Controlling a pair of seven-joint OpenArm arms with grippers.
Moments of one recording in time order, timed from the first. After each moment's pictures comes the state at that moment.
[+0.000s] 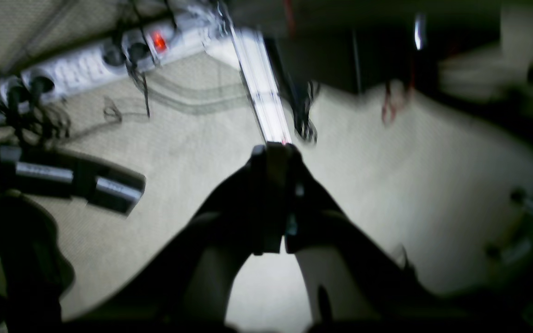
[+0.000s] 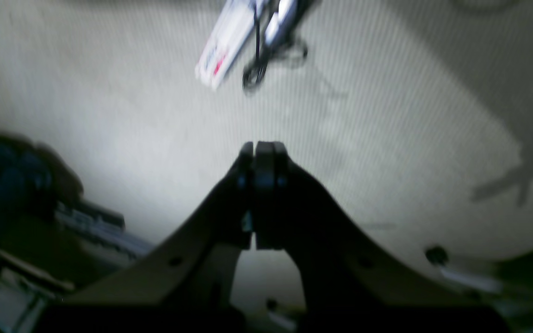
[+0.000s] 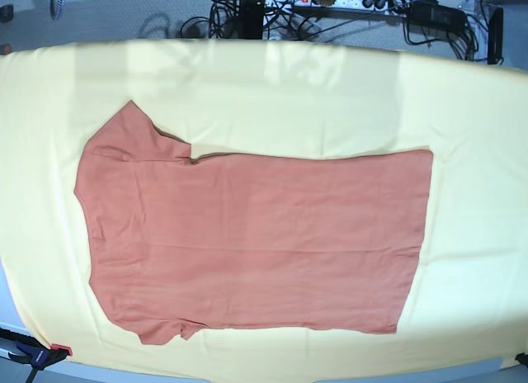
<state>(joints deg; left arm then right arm) 38.7 -11.6 18.9 59.2 -9.0 -14.7 10.7 -34.7 13.3 -26.7 59.6 -3.3 10.4 -26.9</state>
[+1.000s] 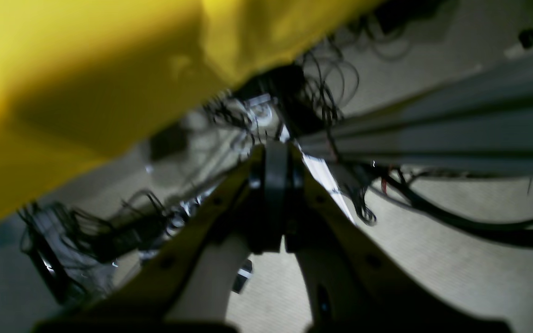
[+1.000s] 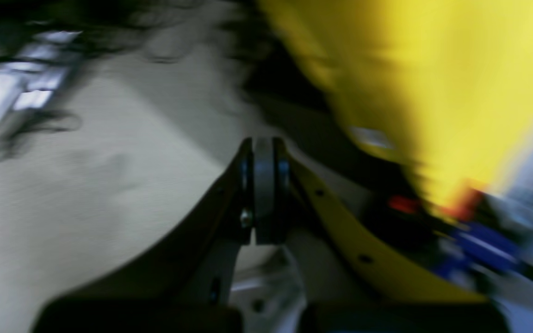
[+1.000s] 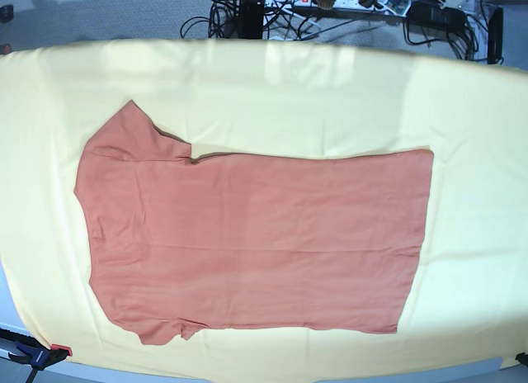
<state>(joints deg) 69.0 -26.9 -5.2 129.4 -13.2 -15.0 23.7 -68.5 31.0 -26.4 123.3 -46.2 -21.4 -43.2</state>
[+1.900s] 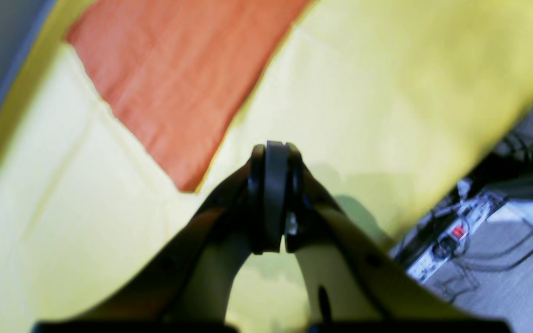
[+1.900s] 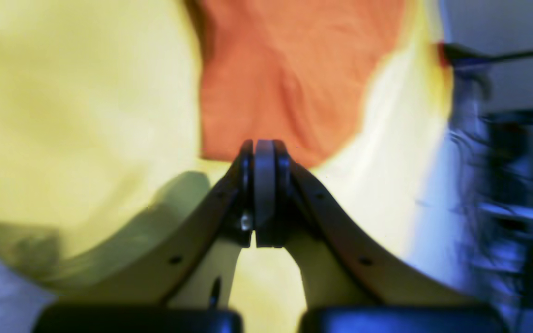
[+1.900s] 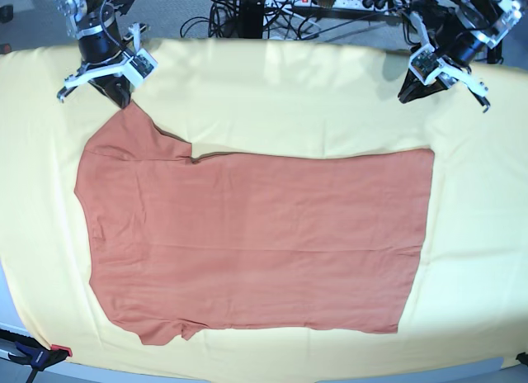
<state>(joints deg) 51.4 -41.5 -16.4 128.0 -2.2 -26.2 13.9 -40.2 32.1 -10.6 124.6 -27.2 4.6 -29.6</state>
